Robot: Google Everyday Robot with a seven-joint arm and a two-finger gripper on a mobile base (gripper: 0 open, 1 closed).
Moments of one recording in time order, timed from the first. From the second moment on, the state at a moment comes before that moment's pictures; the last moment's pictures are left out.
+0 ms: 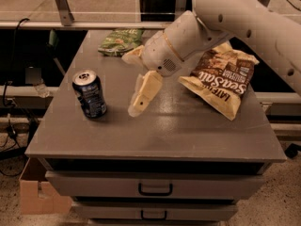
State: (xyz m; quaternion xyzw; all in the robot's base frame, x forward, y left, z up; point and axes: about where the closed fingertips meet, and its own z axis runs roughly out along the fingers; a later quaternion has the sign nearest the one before) arm 0.526 0.053 0.906 -0.69 0.58 0.28 0.31
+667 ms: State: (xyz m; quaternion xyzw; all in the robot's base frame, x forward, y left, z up) arm 0.531 0.102 0.886 -0.67 0.56 0.36 0.32
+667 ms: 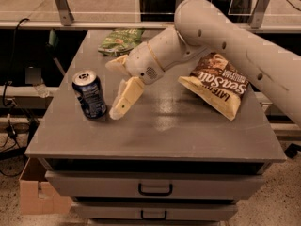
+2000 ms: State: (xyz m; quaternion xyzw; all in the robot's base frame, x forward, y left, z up) arm 0.502 0.146 0.884 -0.65 0.55 0.42 0.31
